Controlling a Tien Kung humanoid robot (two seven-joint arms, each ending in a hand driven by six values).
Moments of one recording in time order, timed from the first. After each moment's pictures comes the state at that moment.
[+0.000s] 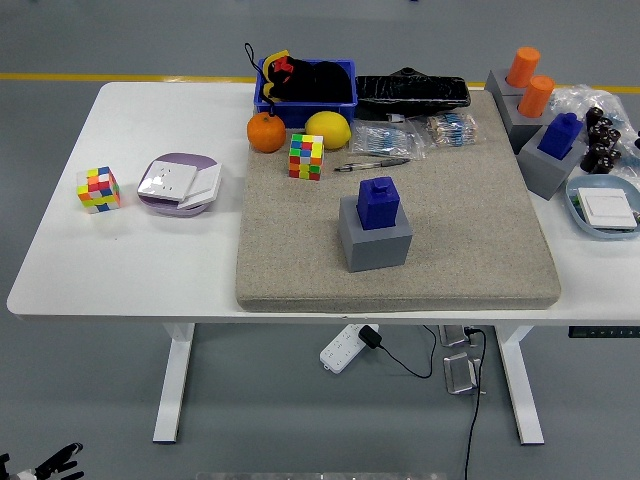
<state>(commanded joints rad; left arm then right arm) -0.23 0.21 -0.49 -0.18 -0.02 0.05 0.20 0.26 -0.52 1.57 1.17 -1.12 0.21 0.02</state>
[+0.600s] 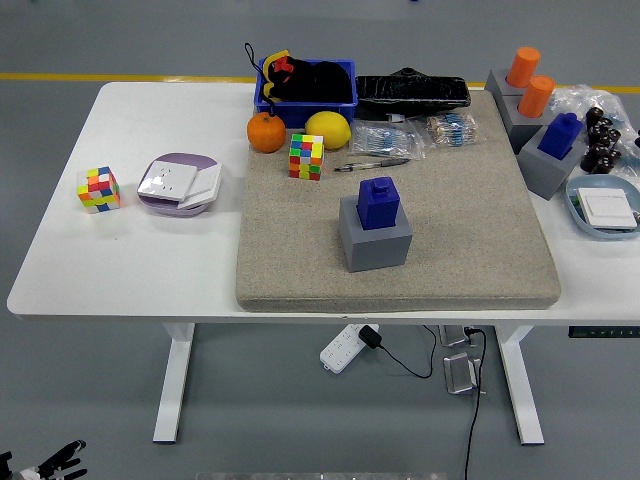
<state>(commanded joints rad) -0.24 0.20 -0.50 -0.18 -0.02 0.04 0.20 0.26 -0.52 1.57 1.17 -1.13 0.21 0.01</state>
